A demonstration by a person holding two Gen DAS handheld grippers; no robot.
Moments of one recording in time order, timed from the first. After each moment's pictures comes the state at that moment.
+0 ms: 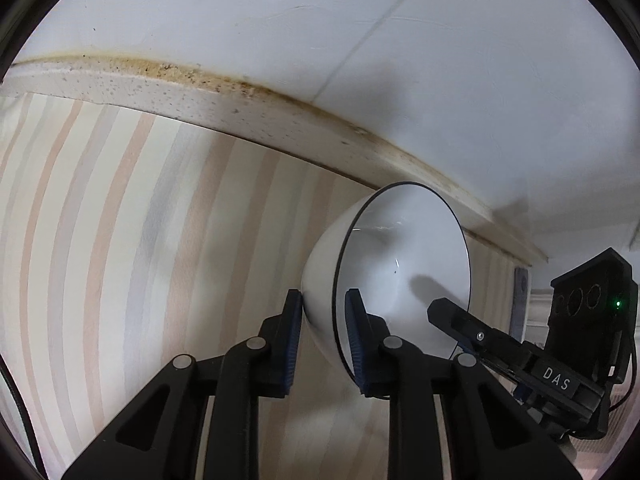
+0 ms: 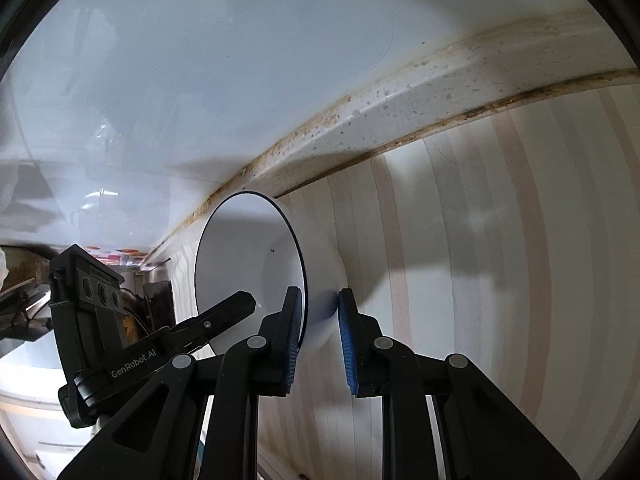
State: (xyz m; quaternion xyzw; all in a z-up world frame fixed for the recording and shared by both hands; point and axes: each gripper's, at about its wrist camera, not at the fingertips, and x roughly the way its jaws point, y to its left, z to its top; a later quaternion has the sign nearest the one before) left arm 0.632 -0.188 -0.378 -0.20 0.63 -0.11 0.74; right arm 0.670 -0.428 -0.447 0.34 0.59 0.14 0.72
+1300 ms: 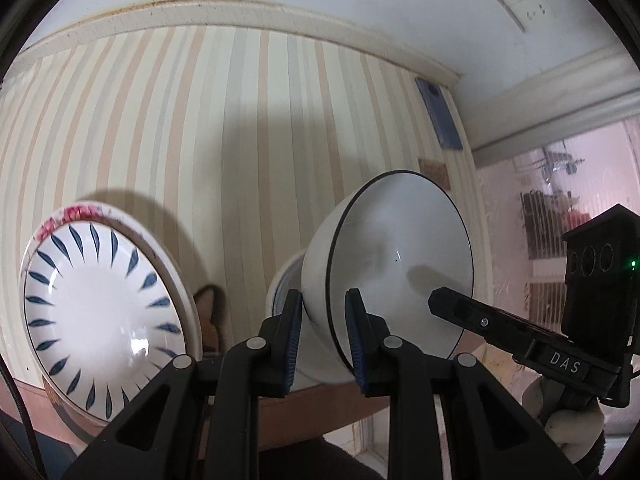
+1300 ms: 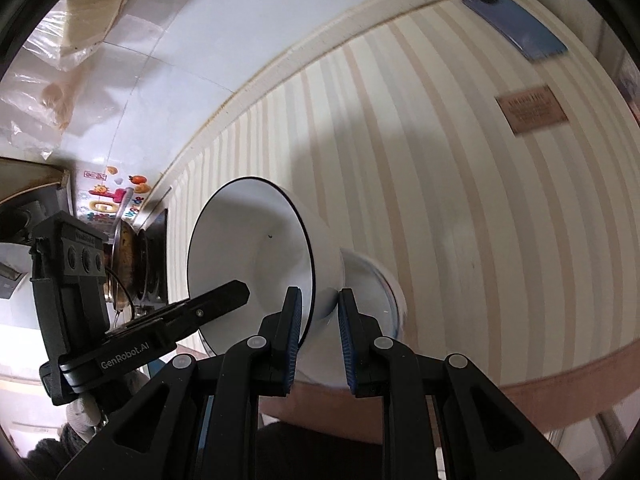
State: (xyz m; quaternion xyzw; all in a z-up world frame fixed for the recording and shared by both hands) left arm 0.398 -0.262 -0.319 -0.09 0.66 -0.23 0.72; right arm 0.368 -0.489 -0.352 0.32 0.59 0.09 0.73
